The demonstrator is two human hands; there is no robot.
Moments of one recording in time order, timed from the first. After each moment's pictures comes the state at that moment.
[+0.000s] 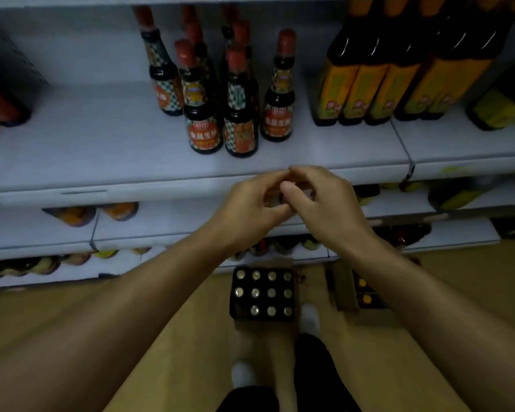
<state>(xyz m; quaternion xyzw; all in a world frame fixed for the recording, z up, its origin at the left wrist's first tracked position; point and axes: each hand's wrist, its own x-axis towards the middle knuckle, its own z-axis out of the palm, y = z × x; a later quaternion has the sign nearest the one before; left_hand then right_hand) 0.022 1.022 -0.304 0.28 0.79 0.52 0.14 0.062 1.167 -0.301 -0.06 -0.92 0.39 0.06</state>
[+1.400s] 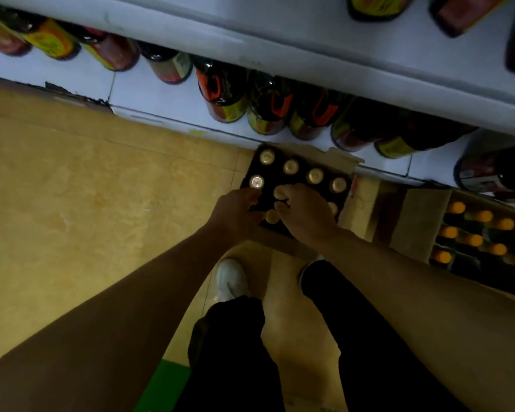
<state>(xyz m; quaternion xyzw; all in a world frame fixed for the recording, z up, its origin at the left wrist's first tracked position) 0.093 0.948 -0.787 -0.08 0.84 0.39 0.36 0.086 1.105 -0.807 0.01 -0.92 0.25 -0.31</state>
